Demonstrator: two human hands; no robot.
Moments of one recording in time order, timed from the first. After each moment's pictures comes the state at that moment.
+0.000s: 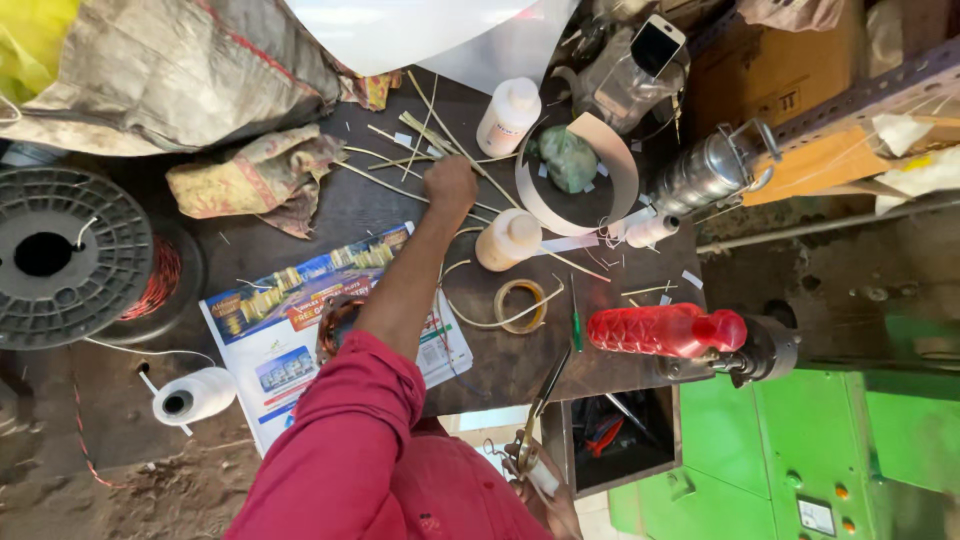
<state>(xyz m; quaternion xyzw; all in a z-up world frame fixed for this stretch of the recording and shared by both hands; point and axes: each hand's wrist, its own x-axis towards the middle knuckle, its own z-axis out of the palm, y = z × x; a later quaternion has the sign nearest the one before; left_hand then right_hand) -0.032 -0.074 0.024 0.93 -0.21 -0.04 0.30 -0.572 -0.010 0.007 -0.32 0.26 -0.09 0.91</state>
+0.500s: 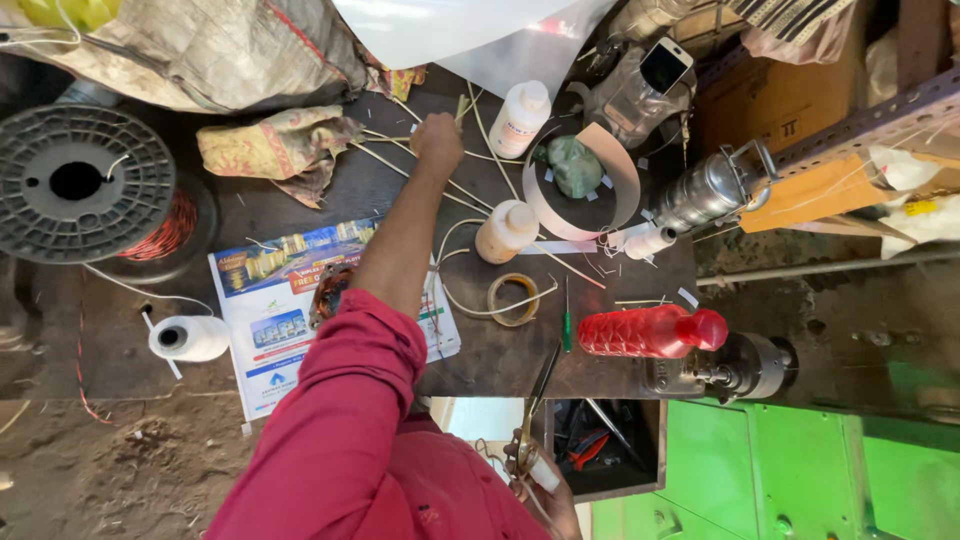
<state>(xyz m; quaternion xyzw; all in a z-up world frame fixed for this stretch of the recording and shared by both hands) 0.010 -0.034 0.067 0.94 -0.11 -0.05 0.33 -0.593 -0.047 0.024 -0.34 0.26 -0.03 0.90</state>
